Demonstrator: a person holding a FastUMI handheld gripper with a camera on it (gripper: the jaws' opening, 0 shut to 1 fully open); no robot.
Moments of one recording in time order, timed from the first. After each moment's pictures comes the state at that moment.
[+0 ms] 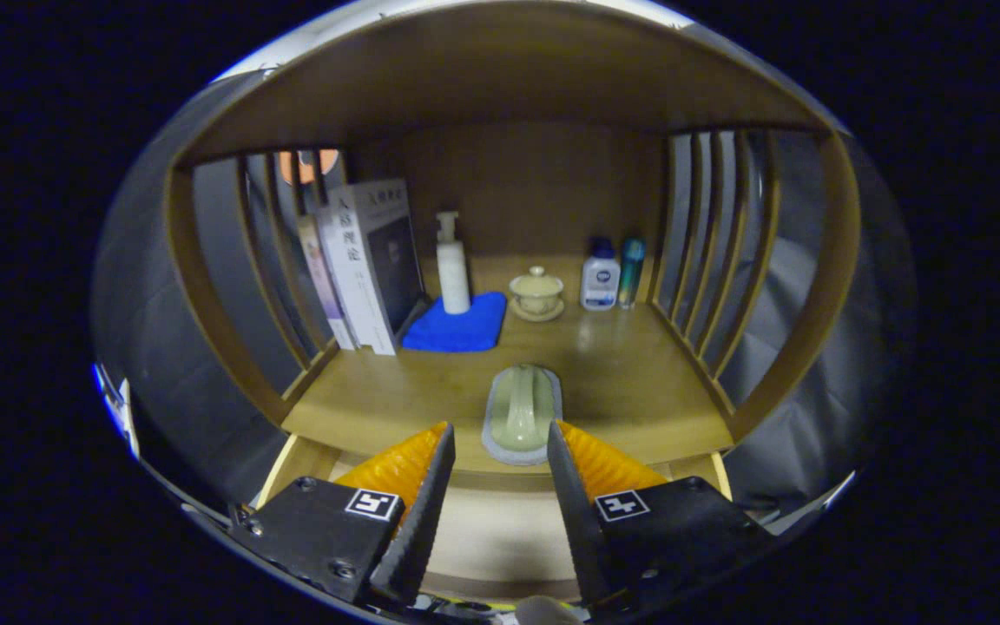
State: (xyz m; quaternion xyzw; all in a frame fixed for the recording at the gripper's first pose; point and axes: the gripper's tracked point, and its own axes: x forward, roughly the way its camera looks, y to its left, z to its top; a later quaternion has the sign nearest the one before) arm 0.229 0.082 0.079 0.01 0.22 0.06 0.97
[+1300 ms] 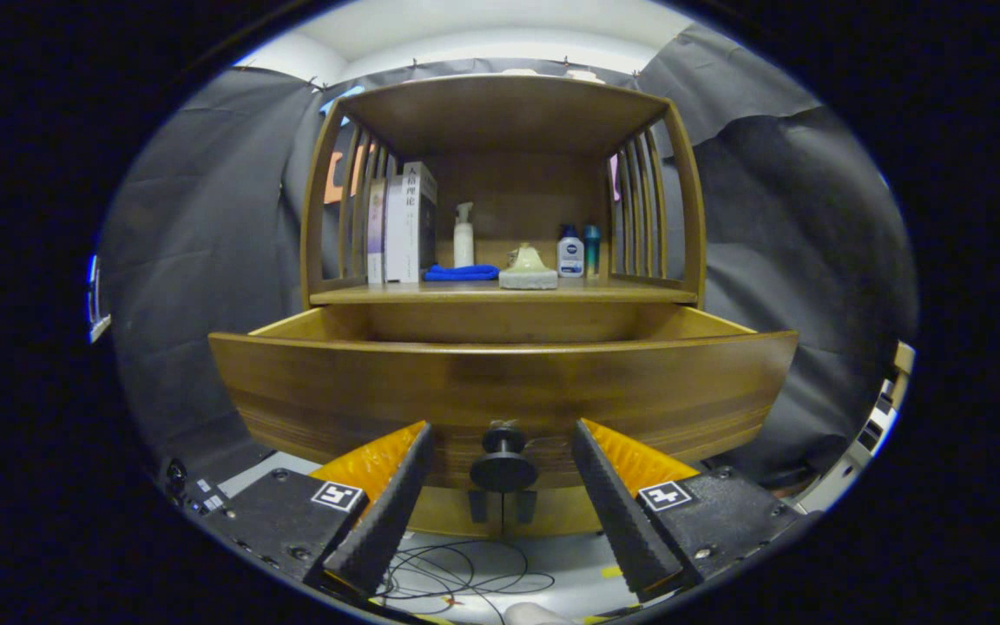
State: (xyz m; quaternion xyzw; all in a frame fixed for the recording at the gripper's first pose) arm 0.090 0.097 -0.126 0.00 0.10 0.02 0.99
